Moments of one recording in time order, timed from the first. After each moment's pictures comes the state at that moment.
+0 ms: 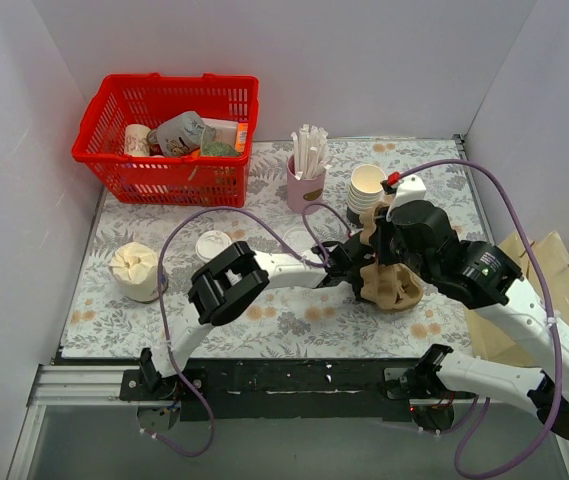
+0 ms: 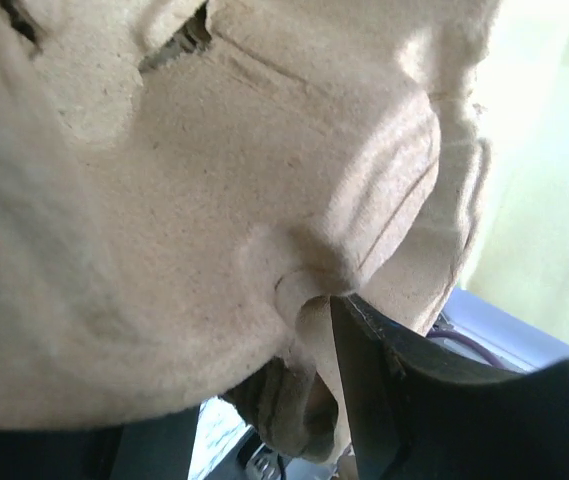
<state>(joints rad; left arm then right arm) -1.07 2.20 1.49 -0.03 0.28 -1.16 0.87 0.95 1.28 -0.93 0.40 0.39</state>
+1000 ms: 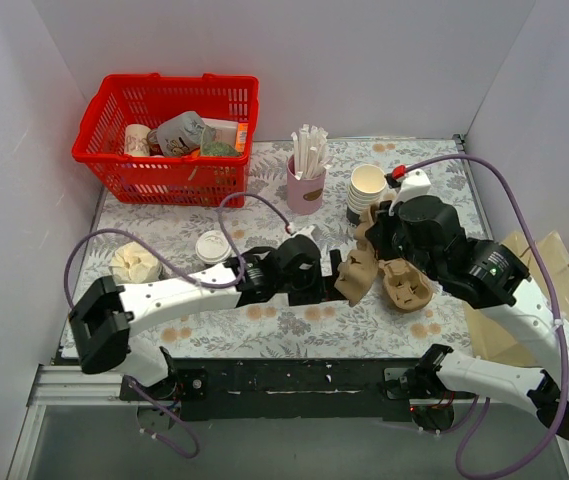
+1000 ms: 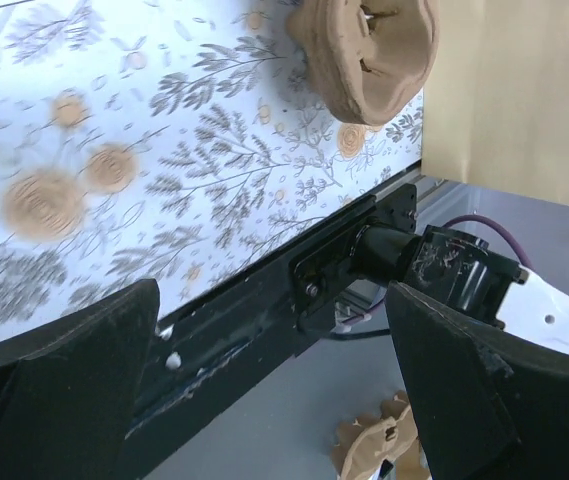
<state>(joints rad) -1.11 1.54 1.11 -0.28 0.06 -1.06 0.86 0.95 1.32 -0.90 0.37 0.39</state>
